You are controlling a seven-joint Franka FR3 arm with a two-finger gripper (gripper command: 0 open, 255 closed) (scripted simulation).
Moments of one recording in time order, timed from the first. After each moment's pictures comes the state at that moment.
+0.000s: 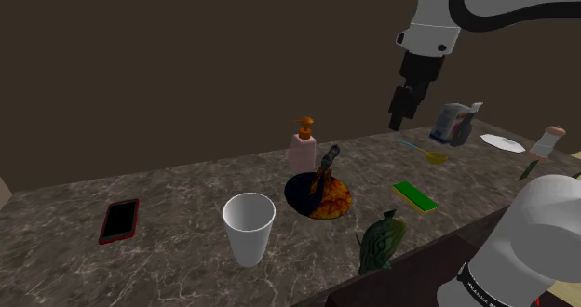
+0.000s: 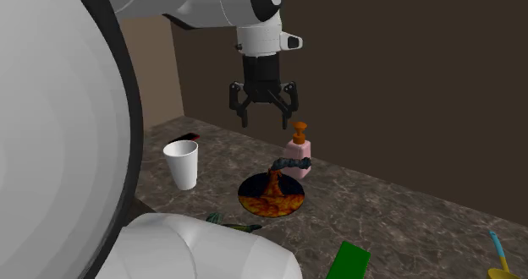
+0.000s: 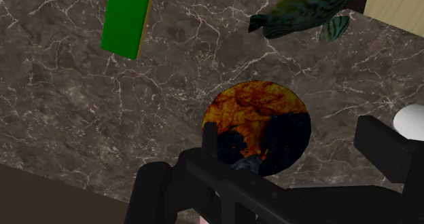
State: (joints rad) arm 0.00 -0.81 0.07 -2.44 0.00 1.64 -0.04
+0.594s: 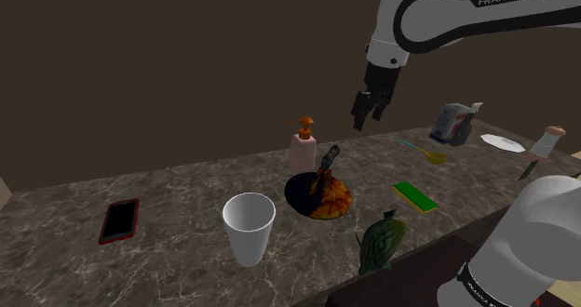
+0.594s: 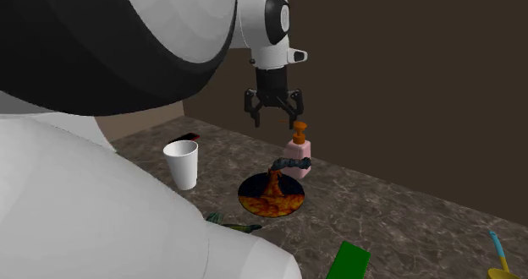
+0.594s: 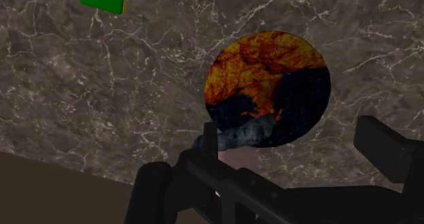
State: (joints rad) arm -0.03 -0.56 0.09 -2.39 -0.01 1.87 0.02
